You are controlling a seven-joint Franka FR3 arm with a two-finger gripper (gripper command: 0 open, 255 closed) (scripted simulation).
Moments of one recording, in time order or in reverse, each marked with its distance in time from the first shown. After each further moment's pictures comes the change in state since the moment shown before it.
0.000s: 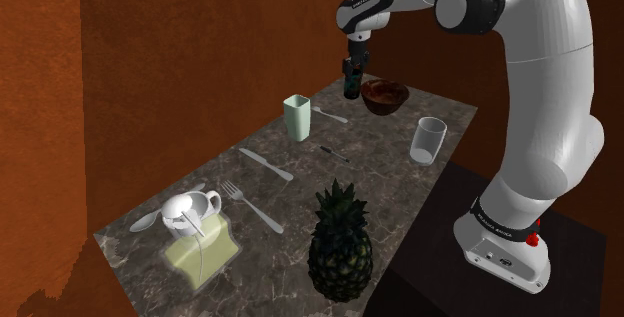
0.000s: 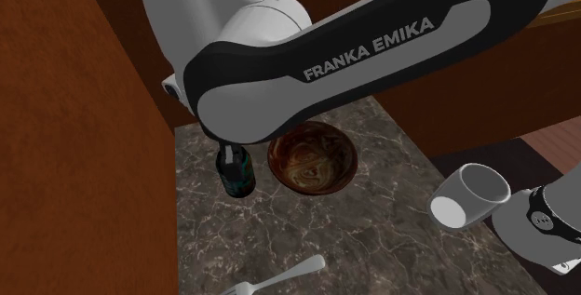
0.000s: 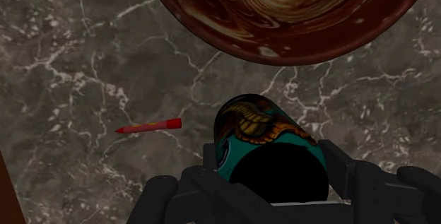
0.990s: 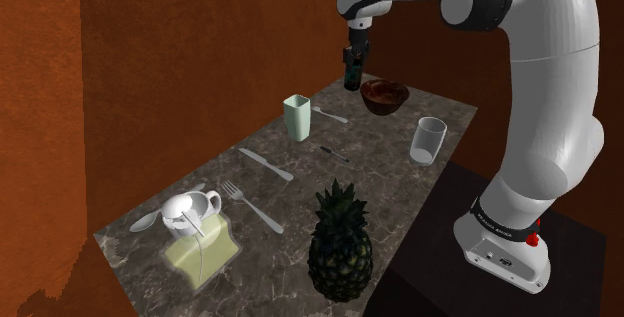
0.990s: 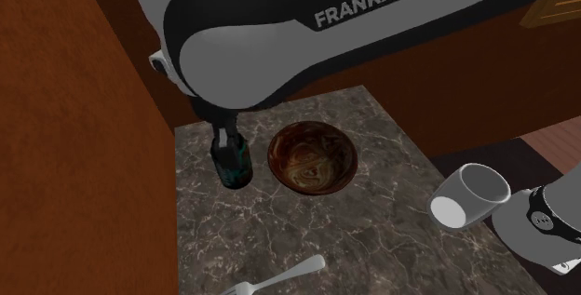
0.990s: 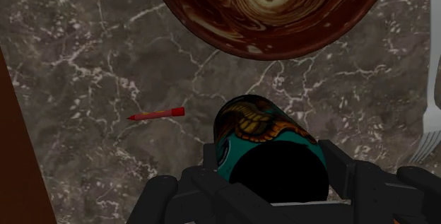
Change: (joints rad) arm 0.002 -0.035 -0.006 0.057 -0.012 -0.091 0.009
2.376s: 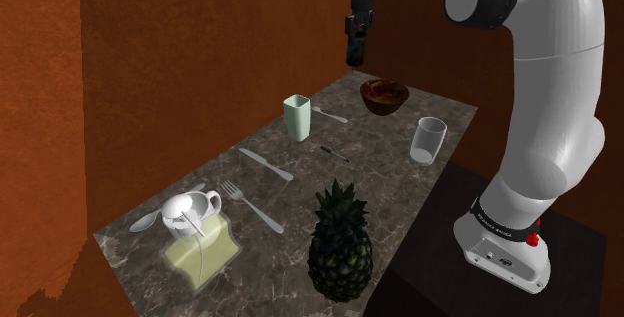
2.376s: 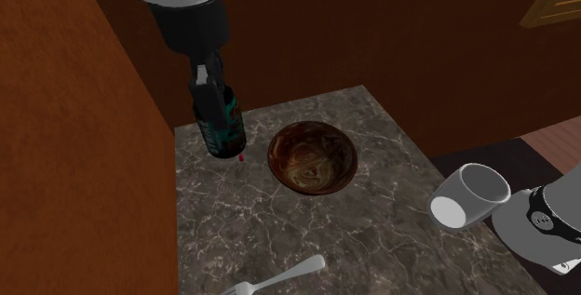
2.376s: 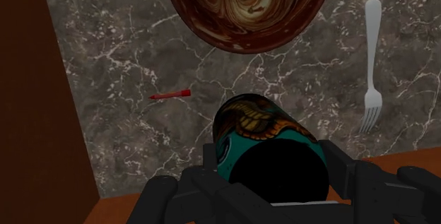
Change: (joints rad) arm -0.013 -0.025 -0.008 0.242 -0.011 -0.265 0.011
